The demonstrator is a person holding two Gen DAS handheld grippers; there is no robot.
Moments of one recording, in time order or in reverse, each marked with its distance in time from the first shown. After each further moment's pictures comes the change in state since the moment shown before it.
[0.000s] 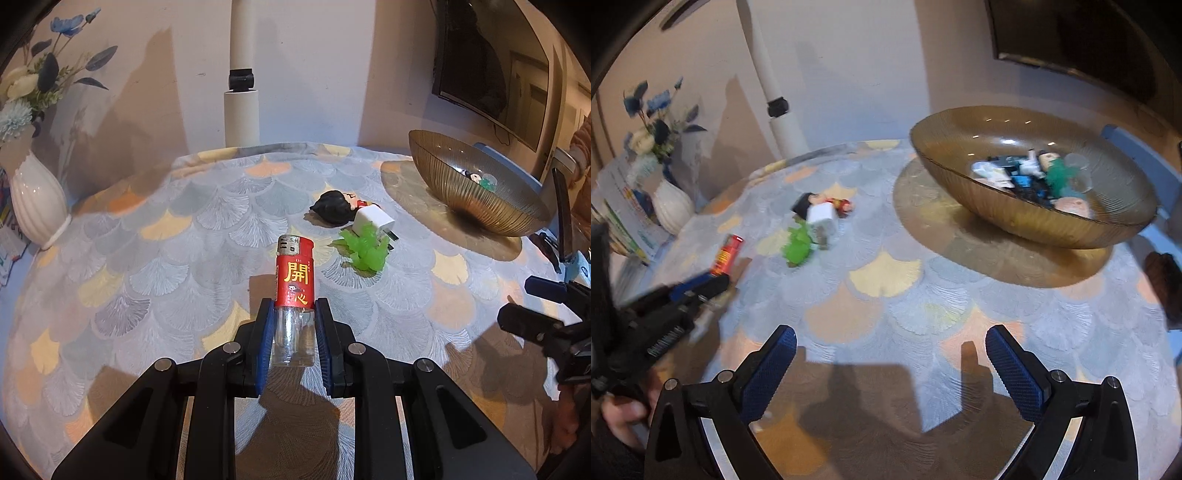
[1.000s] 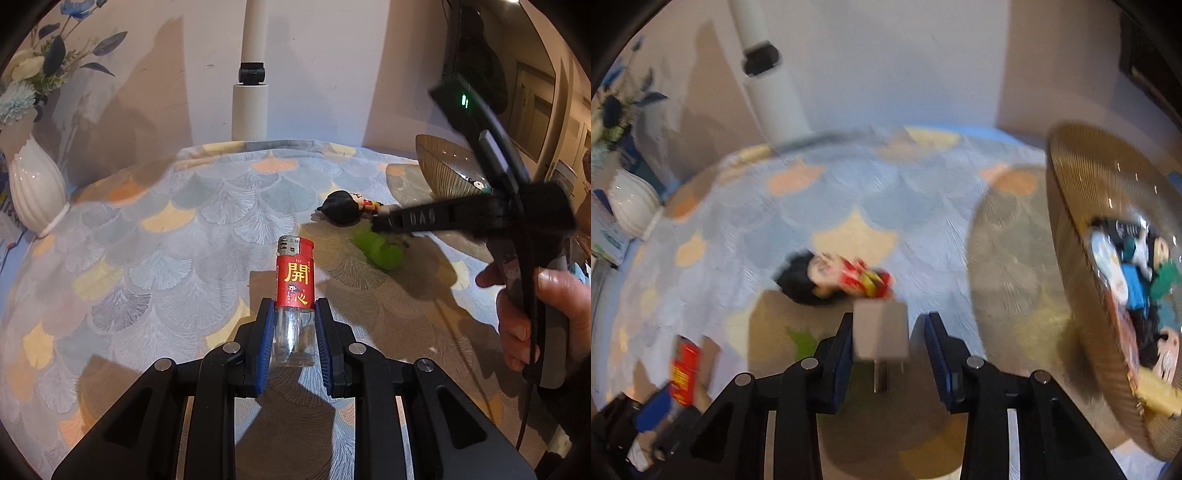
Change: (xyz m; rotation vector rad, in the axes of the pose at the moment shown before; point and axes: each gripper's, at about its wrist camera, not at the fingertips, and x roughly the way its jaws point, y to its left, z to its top) left arm 0.005 0.010 -0.001 -0.045 0.012 -0.024; right arm 0.120 0.046 0.095 -0.104 0.165 -0.061
